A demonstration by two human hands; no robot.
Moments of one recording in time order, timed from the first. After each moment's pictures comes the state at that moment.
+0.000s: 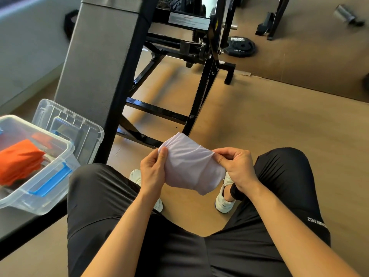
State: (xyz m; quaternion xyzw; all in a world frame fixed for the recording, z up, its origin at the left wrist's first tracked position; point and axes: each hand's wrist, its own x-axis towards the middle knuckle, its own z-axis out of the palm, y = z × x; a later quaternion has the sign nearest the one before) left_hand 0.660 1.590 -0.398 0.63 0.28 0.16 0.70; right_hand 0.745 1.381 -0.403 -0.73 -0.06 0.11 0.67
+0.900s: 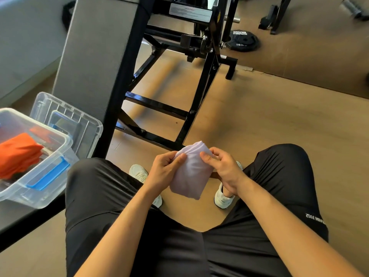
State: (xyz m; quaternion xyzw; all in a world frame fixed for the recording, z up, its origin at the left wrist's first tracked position) left_hand 0.657 1.584 -0.398 0.73 0.15 -0.01 0.67; right_hand 0.731 1.399 -0.407 -0.66 -0.02 0.32 0.68
